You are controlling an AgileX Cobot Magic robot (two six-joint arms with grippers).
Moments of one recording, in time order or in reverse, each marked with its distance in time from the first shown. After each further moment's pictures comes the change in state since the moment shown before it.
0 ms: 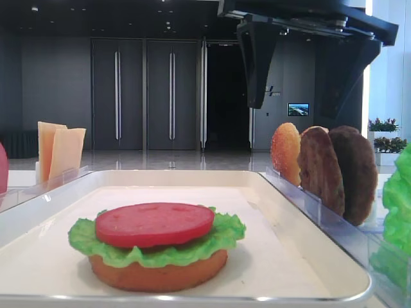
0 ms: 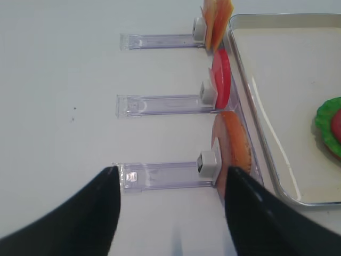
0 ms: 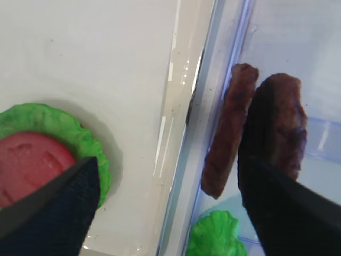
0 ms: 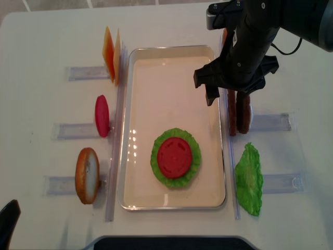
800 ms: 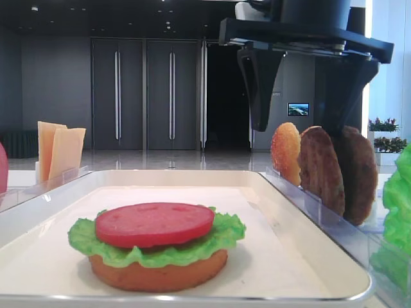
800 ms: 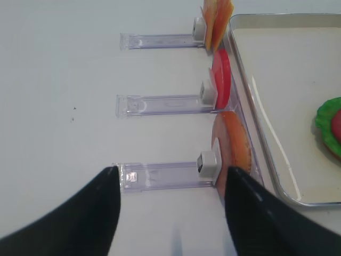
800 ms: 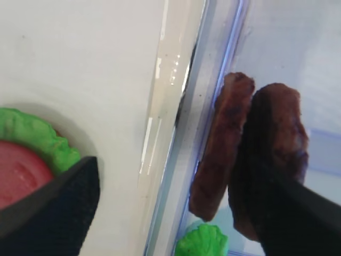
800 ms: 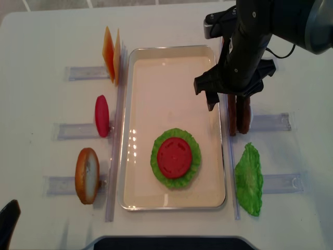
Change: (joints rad) left arm 0.000 0.000 0.000 0.000 0.000 -0.001; right arm 0.000 0.050 0.000 -0.031 -0.012 -0.016
